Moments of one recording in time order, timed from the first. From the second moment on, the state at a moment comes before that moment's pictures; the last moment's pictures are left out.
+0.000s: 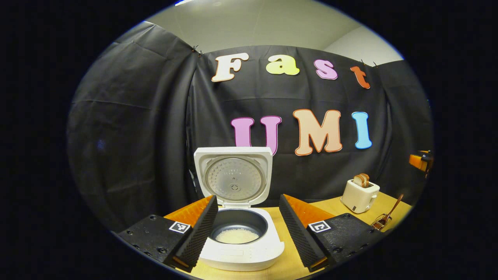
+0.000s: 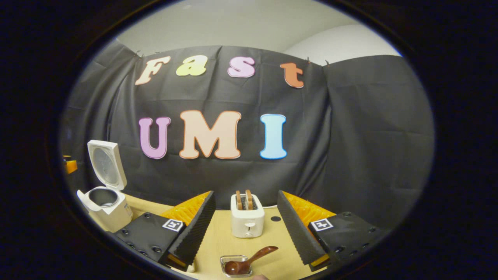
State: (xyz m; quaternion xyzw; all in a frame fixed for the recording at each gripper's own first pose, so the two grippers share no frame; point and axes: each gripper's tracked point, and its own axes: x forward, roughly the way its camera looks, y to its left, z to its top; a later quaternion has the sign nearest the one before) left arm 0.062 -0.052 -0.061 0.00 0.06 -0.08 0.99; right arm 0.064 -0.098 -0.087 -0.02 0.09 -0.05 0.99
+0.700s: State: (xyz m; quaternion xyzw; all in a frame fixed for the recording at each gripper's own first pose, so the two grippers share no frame) left arm 0.035 -0.080 -0.051 0.01 0.07 -0.06 1.00; right arm 0.091 -0.141 -0.213 -0.01 0.20 -0.03 0.98
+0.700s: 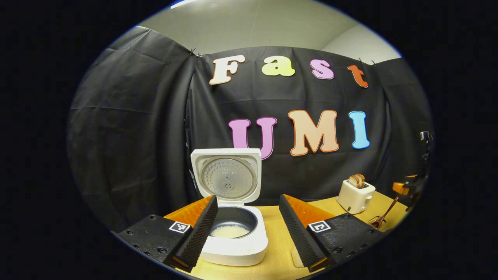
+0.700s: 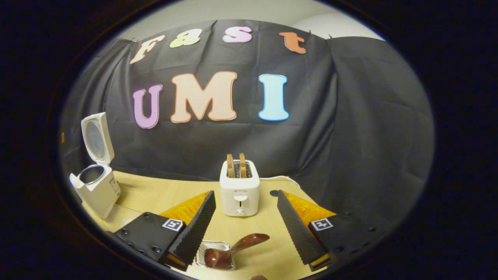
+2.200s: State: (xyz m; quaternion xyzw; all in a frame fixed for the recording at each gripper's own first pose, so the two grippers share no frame) left arm 0.006 -0.088 -0.042 0.02 0.07 -0.05 1.00; right arm 0.050 -0.088 -0.313 0.09 0.33 0.05 0.94
